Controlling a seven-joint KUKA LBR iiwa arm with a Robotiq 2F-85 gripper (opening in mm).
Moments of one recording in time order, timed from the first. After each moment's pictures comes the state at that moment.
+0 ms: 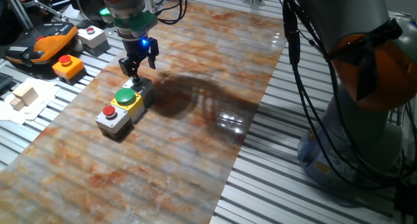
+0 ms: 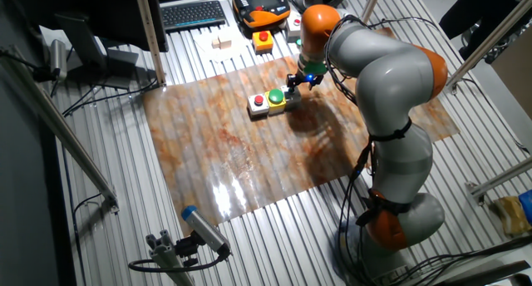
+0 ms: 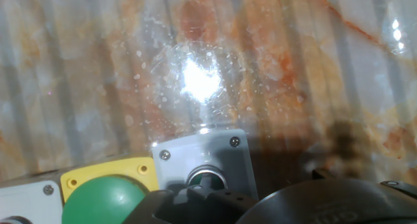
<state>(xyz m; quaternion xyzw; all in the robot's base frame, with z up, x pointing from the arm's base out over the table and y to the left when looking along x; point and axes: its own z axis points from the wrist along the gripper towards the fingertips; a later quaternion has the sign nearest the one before) 0.631 0.009 0.097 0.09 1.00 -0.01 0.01</state>
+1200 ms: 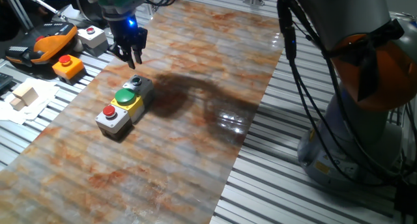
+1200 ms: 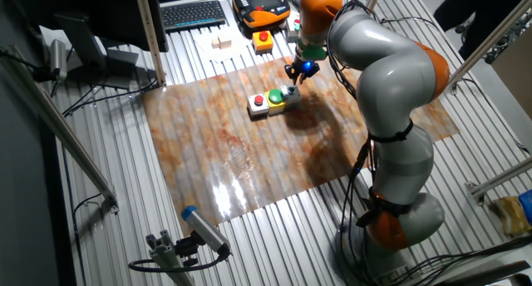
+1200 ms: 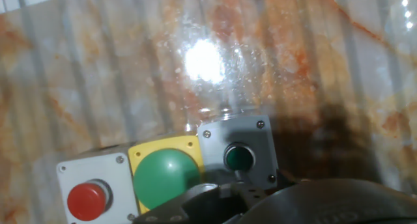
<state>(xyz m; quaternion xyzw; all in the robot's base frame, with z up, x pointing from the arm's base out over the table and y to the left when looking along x) 0.628 0.040 0.161 0.10 0.99 0.02 -0.01</state>
